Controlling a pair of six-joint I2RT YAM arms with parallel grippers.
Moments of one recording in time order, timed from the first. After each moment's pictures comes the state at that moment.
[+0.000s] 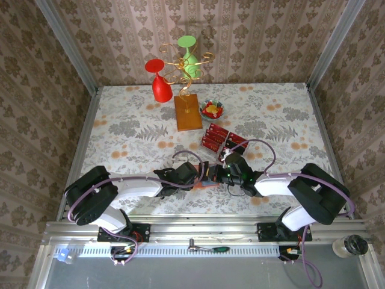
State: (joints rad) left arm -1.05 1.50 0.63 -0.23 -0.36 -0.77; right arm 0.72 1.49 0.43 0.44 -0.18 0.94
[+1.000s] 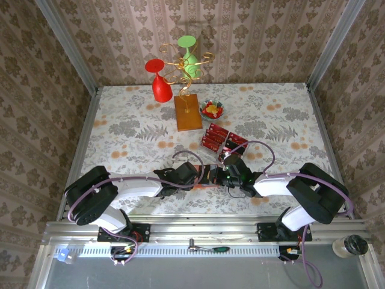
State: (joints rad) left arm -1.05 1.50 0.63 -0.23 -0.36 -0.77; right arm 0.73 1.50 0.43 0.37 -0.17 0.95
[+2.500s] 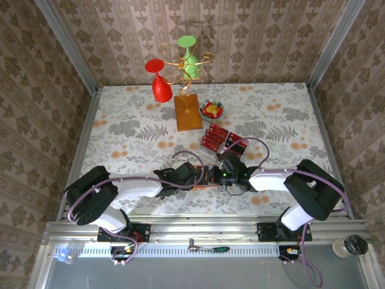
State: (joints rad) left arm -1.05 1.50 0.63 -0.22 -0.36 -0.77; right arm 0.74 1.54 0.54 0.19 -0.19 0.92
